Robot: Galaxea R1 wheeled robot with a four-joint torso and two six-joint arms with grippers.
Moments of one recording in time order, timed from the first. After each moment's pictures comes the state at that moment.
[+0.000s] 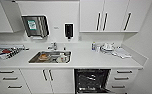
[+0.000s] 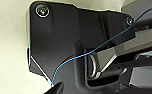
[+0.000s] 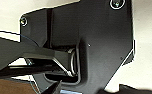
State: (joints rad) left arm 1.53 2.75 -2.33 0.29 -0.05 -0.29; right arm -1.46 2.67 -2.07 -0.99 -0.27 1.07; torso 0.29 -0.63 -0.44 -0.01
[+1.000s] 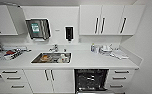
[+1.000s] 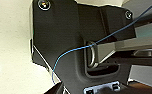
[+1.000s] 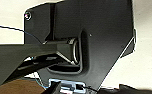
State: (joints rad) left arm 1.53 2.78 -2.38 0.29 -0.04 -0.29; right arm -1.47 2.70 -2.13 -1.00 -0.23 1.07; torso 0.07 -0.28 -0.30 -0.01
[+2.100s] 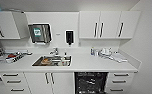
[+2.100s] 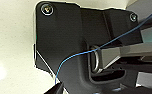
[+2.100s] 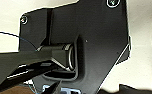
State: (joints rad) left arm 1.53 2.87 -2.53 0.29 -0.04 -0.29; right arm -1.48 2.76 -2.24 -1.01 -0.21 1.07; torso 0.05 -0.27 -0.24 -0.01
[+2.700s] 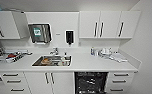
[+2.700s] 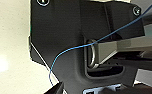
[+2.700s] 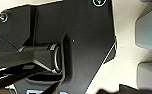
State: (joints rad) left arm 1.53 2.97 -2.64 0.25 0.01 -0.29; right arm -1.50 2.92 -2.53 -1.00 -0.20 1.07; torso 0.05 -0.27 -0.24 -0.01
